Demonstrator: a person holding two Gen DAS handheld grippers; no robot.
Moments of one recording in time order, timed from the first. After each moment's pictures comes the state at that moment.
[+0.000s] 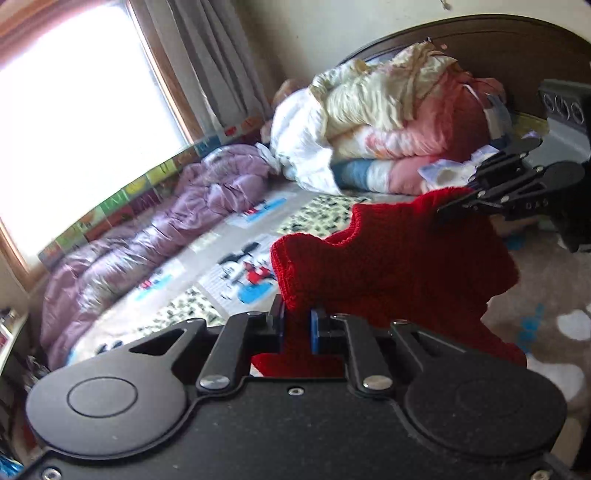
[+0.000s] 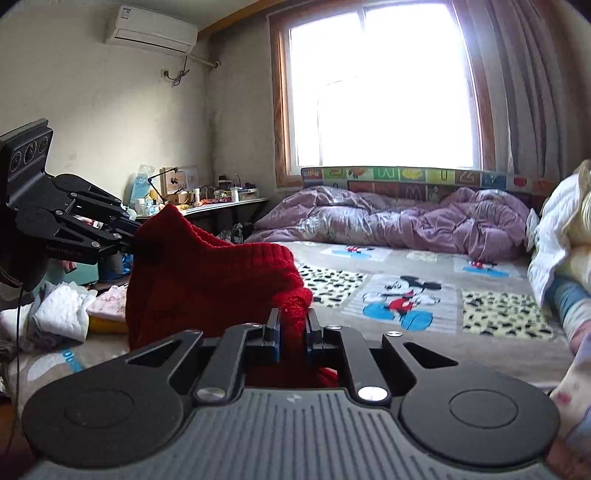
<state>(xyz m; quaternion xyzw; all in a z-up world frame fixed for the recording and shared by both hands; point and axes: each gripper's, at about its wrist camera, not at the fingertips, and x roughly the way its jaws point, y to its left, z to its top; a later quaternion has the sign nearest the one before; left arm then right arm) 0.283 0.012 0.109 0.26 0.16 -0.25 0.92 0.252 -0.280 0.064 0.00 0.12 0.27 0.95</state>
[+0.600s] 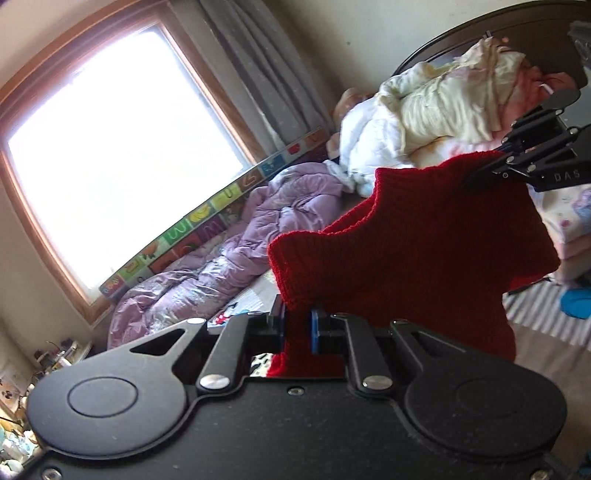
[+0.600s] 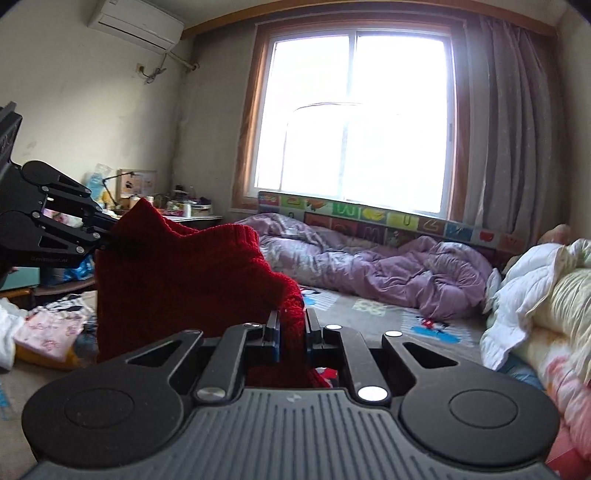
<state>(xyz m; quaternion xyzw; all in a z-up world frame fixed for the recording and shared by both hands) 0.383 -0.003 0.144 0.30 0.11 -0.14 0.94 0.368 -0.271 0.140 -0.08 0.09 0.19 0.98</state>
